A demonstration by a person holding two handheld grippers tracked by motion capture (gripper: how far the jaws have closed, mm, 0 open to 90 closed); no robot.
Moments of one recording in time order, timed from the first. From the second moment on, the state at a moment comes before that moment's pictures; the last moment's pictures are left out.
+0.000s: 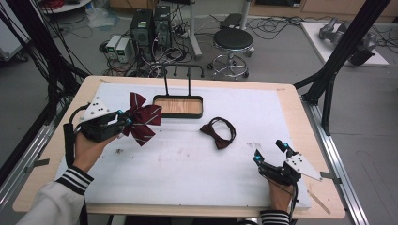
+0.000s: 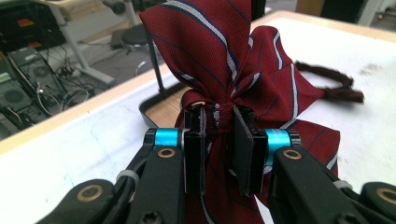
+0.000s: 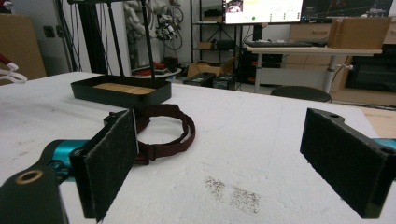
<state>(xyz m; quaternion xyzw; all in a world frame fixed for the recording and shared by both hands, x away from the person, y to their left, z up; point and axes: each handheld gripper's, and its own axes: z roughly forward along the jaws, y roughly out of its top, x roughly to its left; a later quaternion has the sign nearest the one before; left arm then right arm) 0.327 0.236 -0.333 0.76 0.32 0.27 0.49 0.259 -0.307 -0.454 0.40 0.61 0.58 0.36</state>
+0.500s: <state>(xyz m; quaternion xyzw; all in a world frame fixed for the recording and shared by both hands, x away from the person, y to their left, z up) 0.358 0.221 -0.311 0.74 0.33 0.28 0.52 0.258 -0.308 -0.454 0.40 0.61 0.58 0.36</state>
